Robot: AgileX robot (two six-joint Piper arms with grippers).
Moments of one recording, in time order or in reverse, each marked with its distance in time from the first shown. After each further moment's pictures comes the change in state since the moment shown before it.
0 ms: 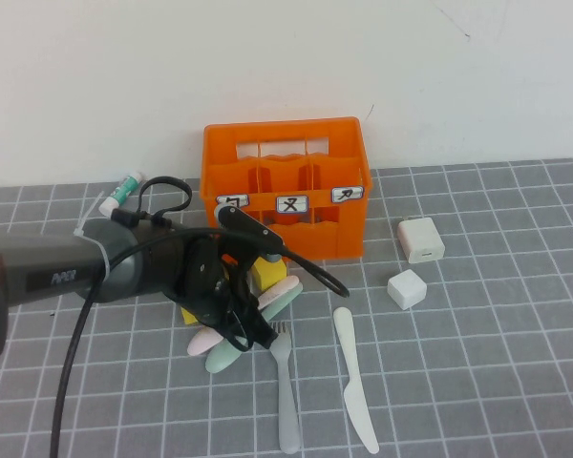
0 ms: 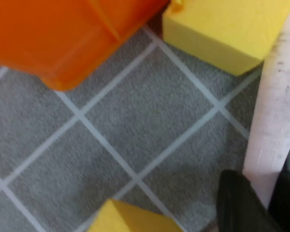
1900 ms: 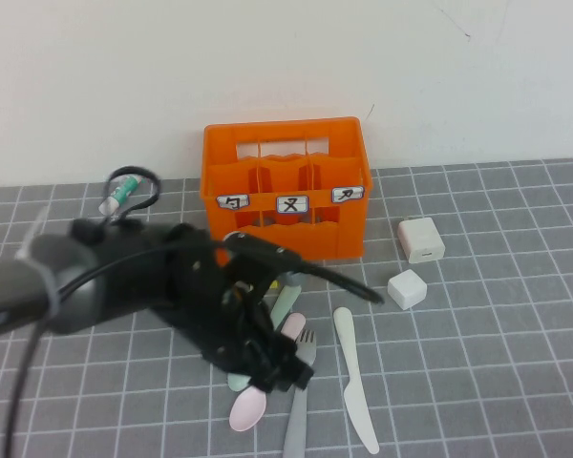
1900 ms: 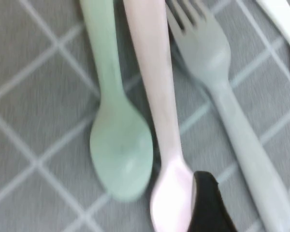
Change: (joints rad) right arm 0.000 0.000 0.000 0.000 0.000 0.000; left arm -0.105 -0.246 0.129 -0.350 0.253 0.070
